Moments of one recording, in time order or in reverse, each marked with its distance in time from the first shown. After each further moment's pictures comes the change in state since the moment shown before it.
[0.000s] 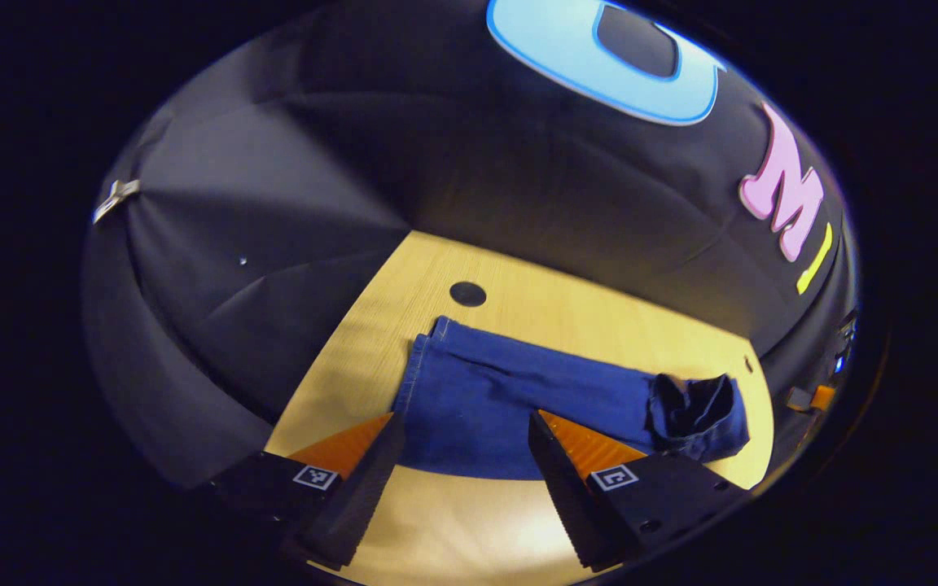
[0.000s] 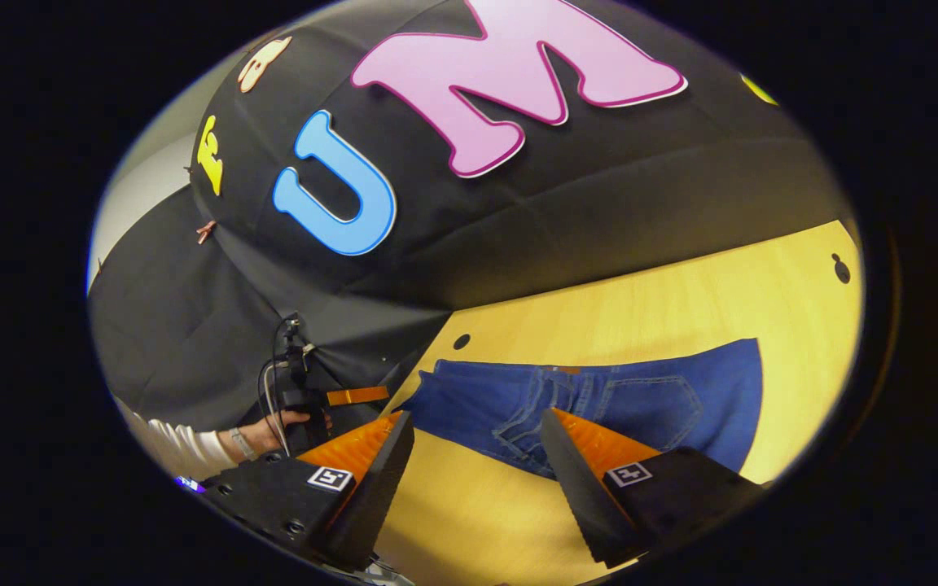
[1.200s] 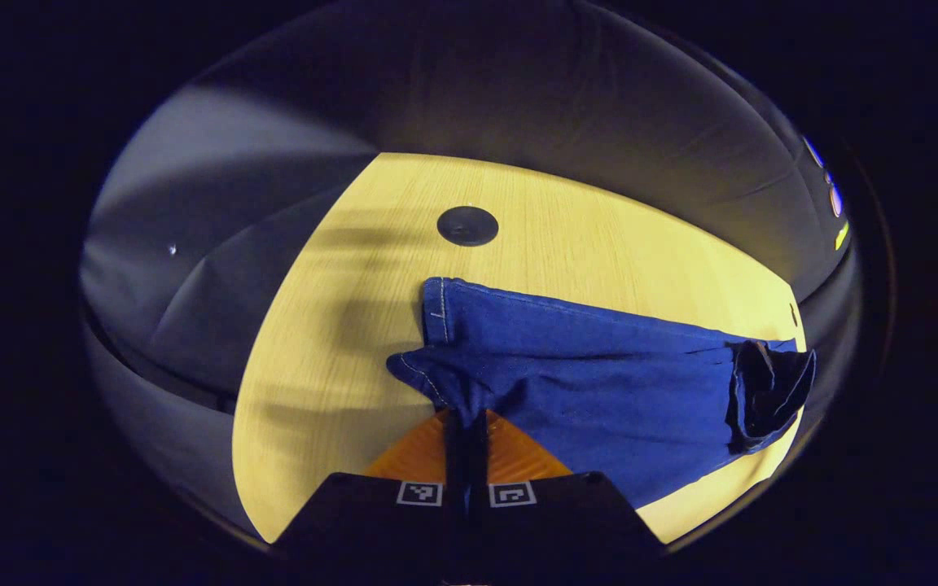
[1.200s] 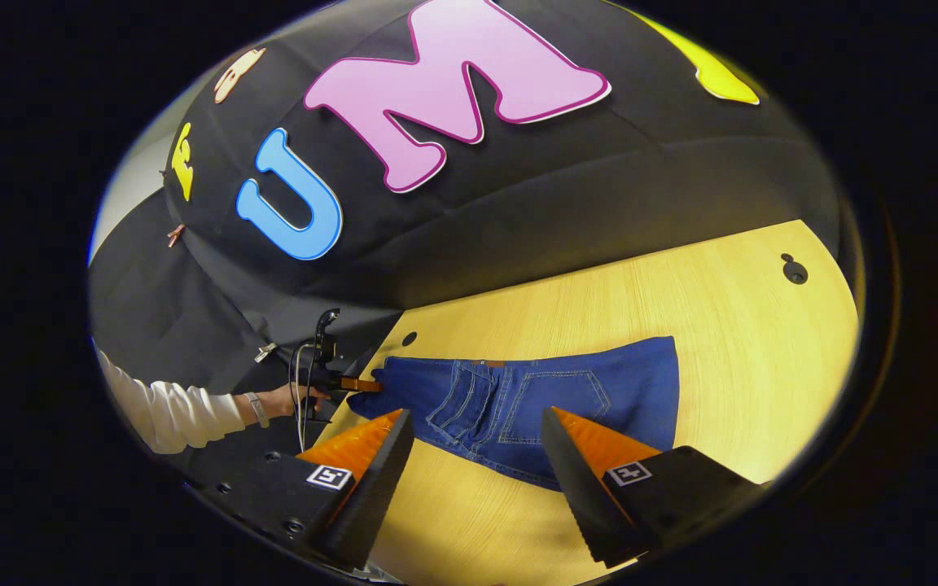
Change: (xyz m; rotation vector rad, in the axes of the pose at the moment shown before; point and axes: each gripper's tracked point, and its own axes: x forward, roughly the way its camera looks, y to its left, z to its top) left arm 0.099 -0.022 -0.024 0.029 0.247 0.021; right arm -0.049 -0.066 0.005 0.024 -0.002 -0.126
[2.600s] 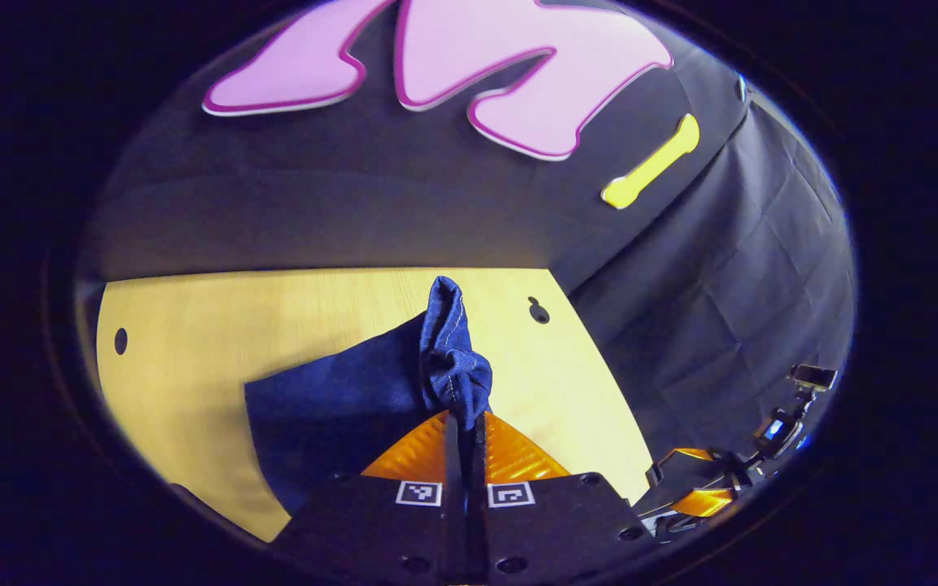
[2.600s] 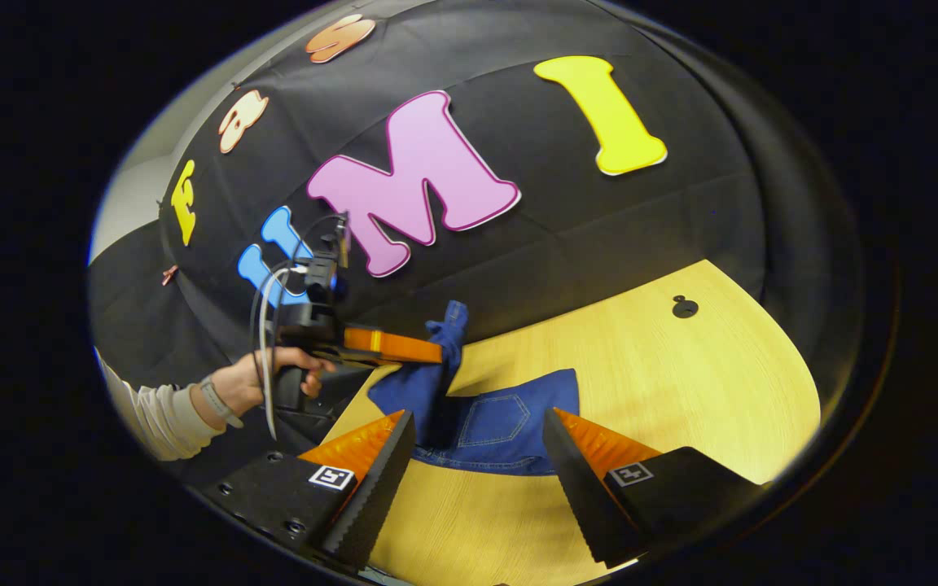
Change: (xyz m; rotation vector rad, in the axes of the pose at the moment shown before) left arm -0.121 -0.499 0.003 0.317 -0.011 -0.497; right arm -0.160 -0.048 0.024 0.043 -0.266 -0.148
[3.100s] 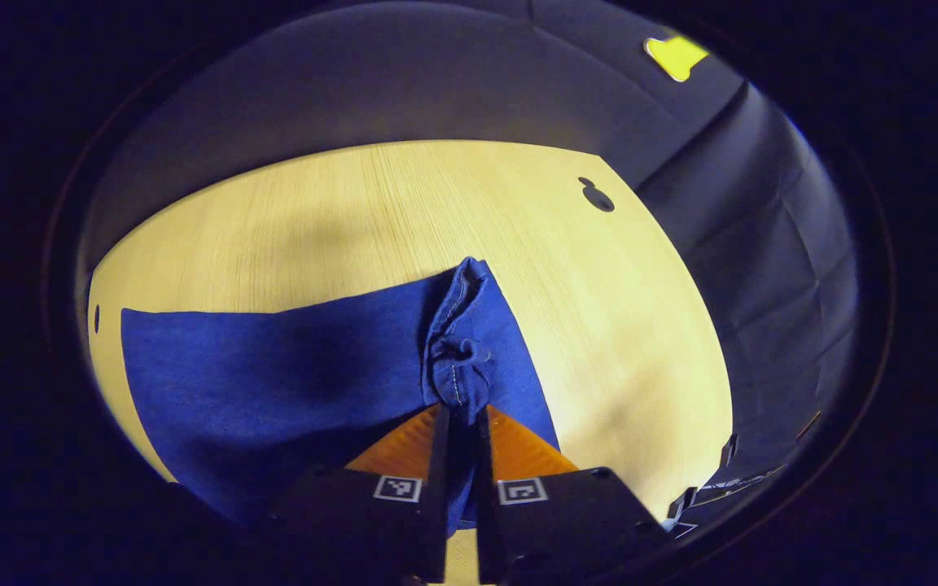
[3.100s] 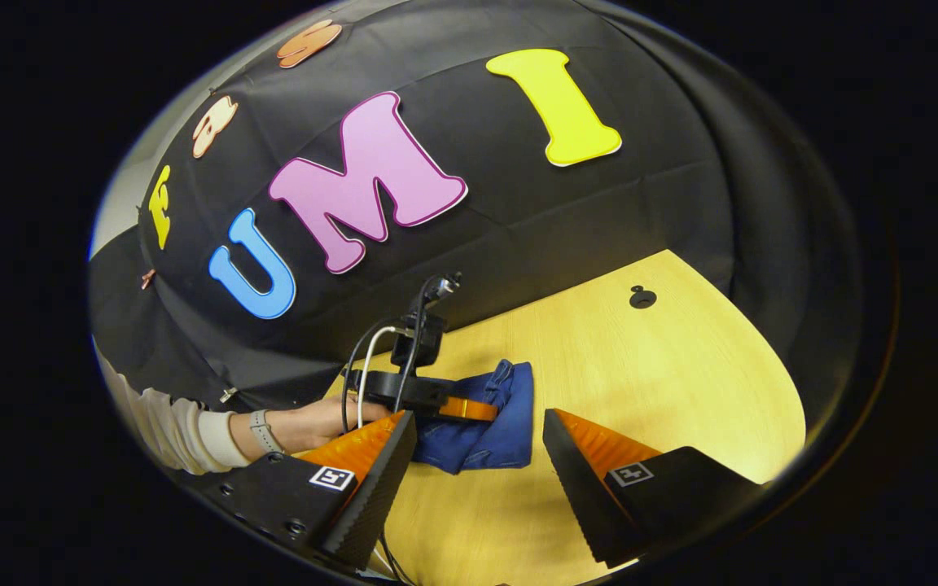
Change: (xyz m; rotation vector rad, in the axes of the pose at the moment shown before) left arm 0.139 -0.004 -0.101 0.057 0.243 0.145; right arm -0.004 -0.054 0.001 -0.008 0.026 -0.075
